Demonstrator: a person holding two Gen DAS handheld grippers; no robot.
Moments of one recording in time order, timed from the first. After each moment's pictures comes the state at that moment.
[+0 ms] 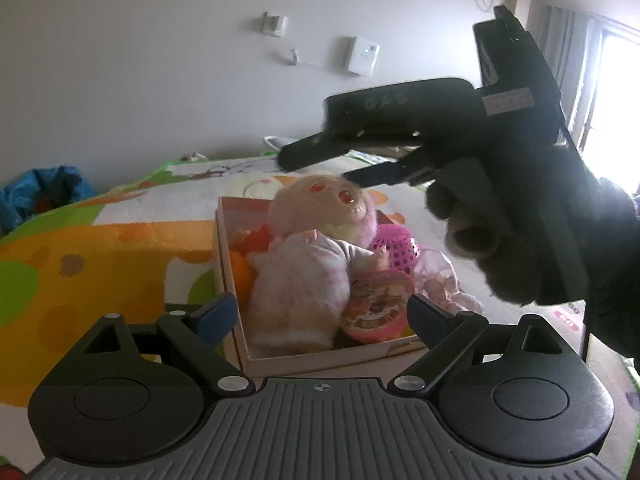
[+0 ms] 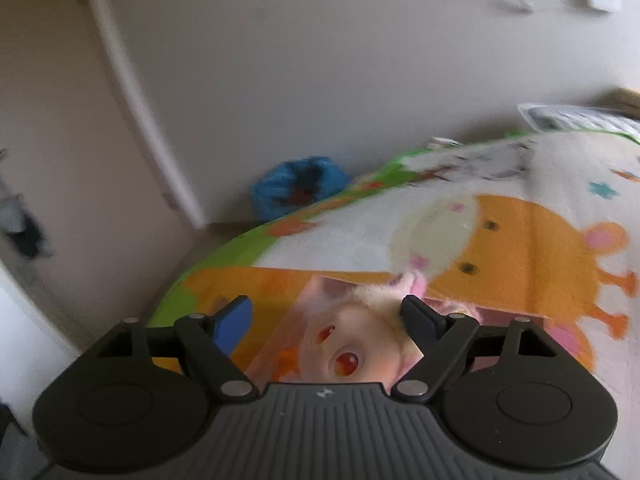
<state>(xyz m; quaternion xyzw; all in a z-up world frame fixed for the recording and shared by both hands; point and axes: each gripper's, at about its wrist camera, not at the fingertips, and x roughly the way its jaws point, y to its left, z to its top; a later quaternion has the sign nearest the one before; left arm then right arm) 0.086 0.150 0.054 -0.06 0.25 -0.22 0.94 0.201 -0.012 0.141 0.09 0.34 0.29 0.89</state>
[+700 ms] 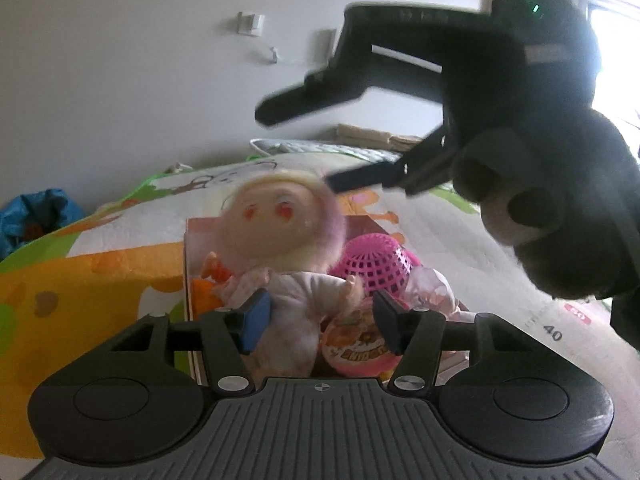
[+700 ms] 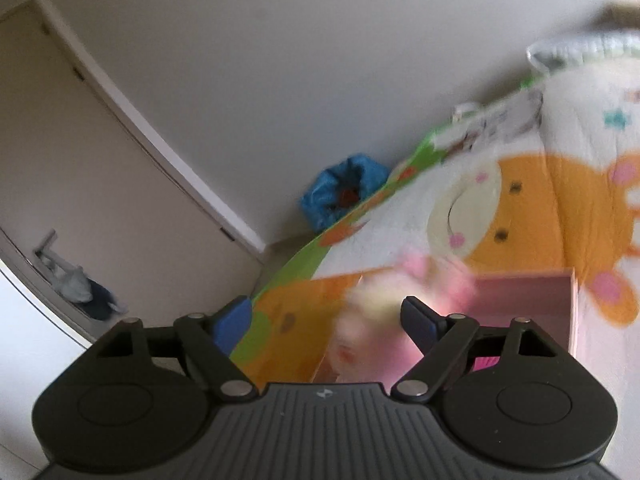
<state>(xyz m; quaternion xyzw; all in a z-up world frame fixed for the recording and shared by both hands) 0.114 0.117 0.054 -0.03 0.25 -0.23 0.94 0.206 -0.041 0.139 0.18 0.37 0.29 0.87</state>
